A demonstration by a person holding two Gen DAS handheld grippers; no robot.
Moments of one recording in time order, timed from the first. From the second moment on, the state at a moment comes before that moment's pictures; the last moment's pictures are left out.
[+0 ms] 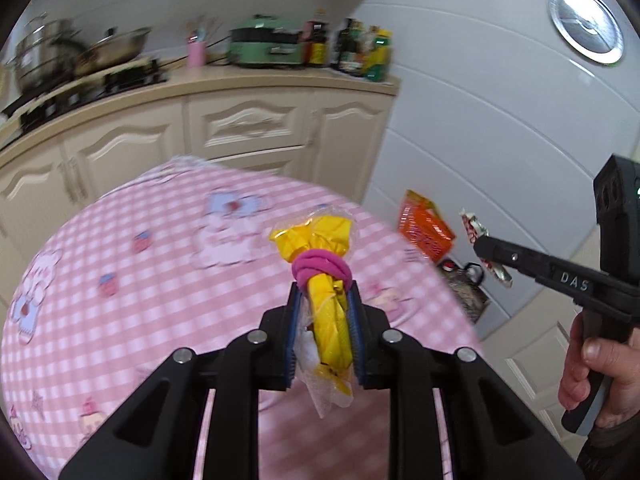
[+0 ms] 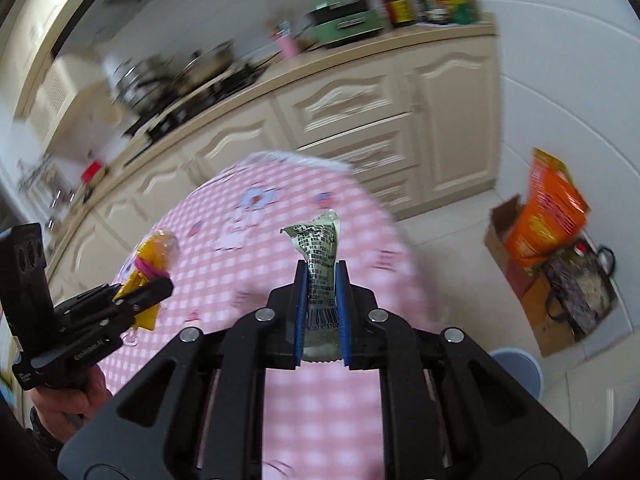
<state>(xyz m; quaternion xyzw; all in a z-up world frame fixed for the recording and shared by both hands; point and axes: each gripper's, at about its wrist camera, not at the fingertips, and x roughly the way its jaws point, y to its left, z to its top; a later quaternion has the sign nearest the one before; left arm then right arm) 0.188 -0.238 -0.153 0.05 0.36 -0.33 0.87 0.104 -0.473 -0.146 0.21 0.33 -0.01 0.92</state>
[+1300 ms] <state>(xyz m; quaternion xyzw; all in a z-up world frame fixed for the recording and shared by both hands) 0.117 -0.574 -0.325 0.24 0.53 -0.43 0.69 -0.037 -0.700 -0.335 0.47 0.37 -0.22 0.77</state>
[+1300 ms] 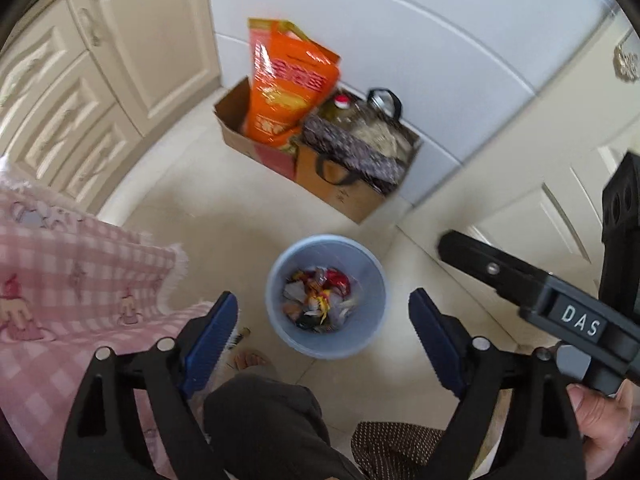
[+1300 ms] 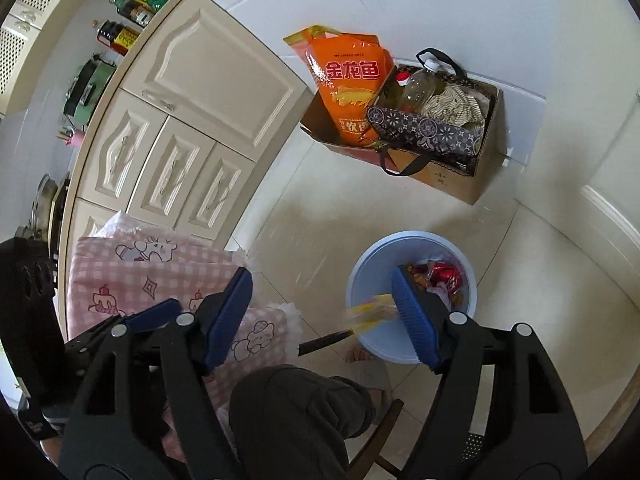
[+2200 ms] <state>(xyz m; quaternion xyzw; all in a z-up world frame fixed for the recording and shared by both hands) 0.104 -0.366 -0.132 0.12 0.32 -0.33 0.88 0.010 -0.540 -0.142 0.31 0.30 -0.14 0.89</state>
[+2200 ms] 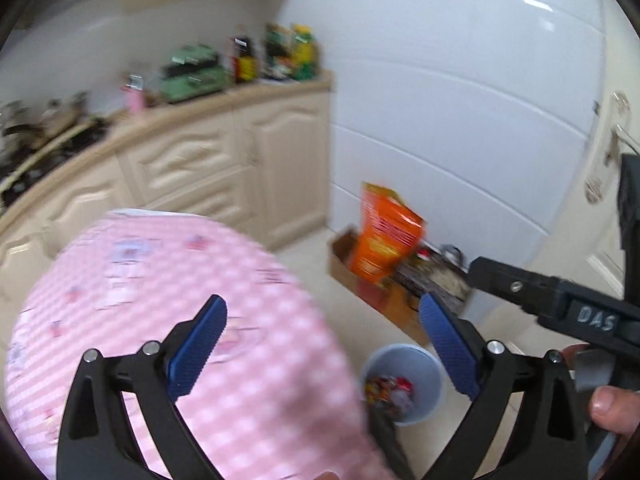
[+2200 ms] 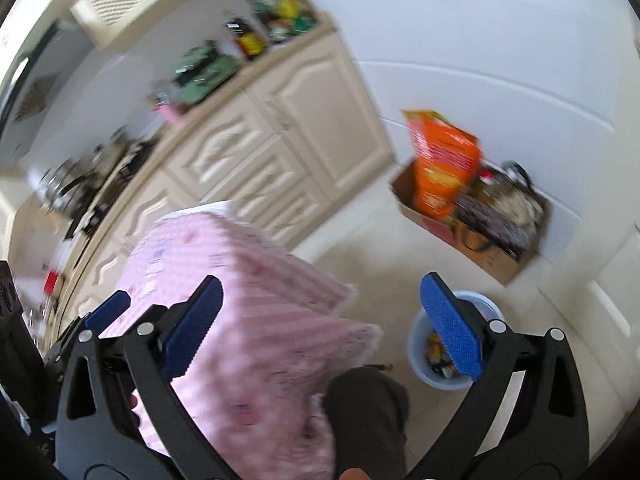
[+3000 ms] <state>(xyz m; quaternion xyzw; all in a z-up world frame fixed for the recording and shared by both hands) 0.075 -0.102 -0.024 0.04 0.19 -0.08 0.98 0.051 -0.302 -0.025 0.11 0.23 0.01 0.97</state>
